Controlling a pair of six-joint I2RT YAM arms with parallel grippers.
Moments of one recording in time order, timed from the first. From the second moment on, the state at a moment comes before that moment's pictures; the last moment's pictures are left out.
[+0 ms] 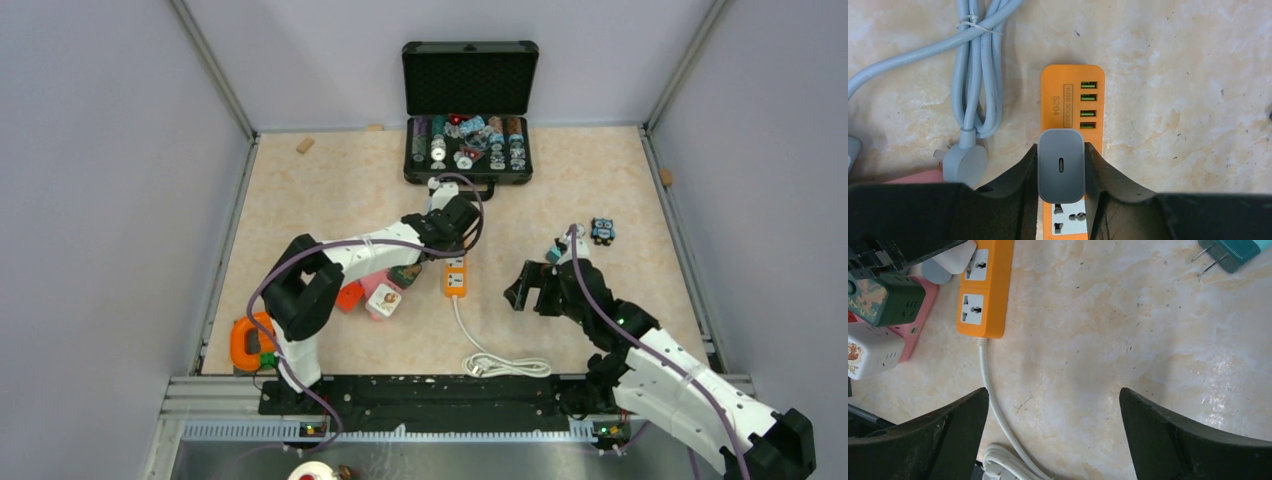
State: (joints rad) left arm -0.85 1.87 1.32 -0.42 -0.35 -0.76; right arm 0.63 0.66 0.43 -0.42 0.11 0.65
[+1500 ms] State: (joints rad) left arm -1.02 1.84 1.23 -0.45 -0.60 -0.90; right arm 0.63 0.66 0.45 -0.44 0.12 0.65
